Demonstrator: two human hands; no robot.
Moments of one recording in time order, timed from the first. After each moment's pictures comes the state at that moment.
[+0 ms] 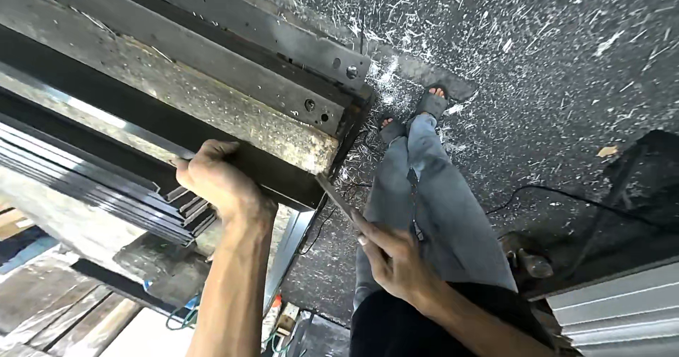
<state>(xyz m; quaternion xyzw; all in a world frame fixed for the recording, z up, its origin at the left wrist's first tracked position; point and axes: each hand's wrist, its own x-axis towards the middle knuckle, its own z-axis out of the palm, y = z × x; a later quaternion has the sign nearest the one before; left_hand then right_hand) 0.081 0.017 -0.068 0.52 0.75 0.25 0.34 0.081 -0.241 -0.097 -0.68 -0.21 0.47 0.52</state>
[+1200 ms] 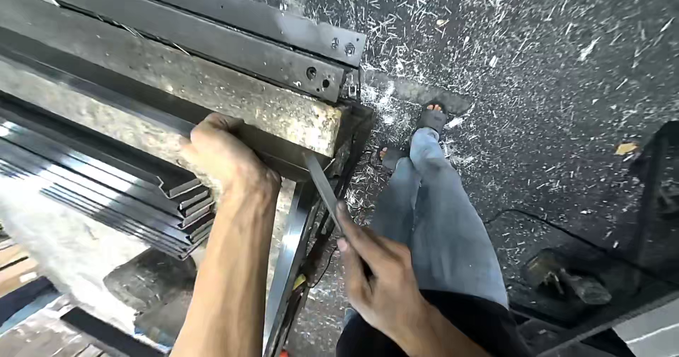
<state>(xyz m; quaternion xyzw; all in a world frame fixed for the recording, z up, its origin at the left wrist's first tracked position) 0.071 0.013 -0.071 0.52 0.70 0.29 0.39 0.025 -0.211 -0.047 -0.75 -0.17 0.32 0.55</state>
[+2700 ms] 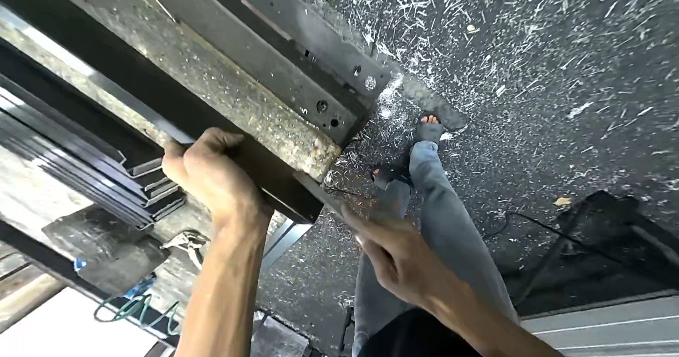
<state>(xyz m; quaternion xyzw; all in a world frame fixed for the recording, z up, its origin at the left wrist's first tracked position) 0.088 0.004 -0.064 0.51 0.76 0.26 0.32 0.159 -0.233 -0.107 -0.63 -0.37 0.54 0.43</state>
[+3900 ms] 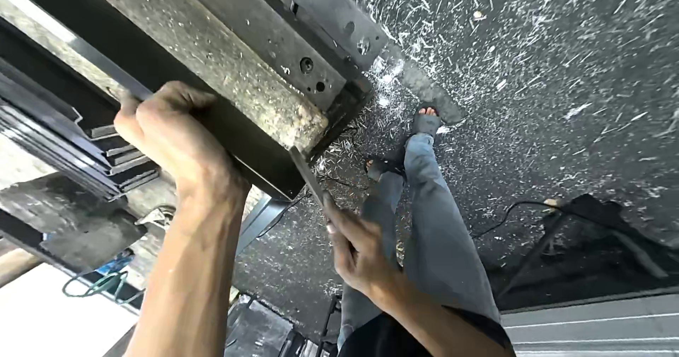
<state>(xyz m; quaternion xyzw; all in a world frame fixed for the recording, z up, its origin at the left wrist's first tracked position) 0.085 0.003 -0.071 0.53 0.74 0.27 0.31 0.091 -0.238 -0.121 -0.64 -0.26 0.46 0.56</state>
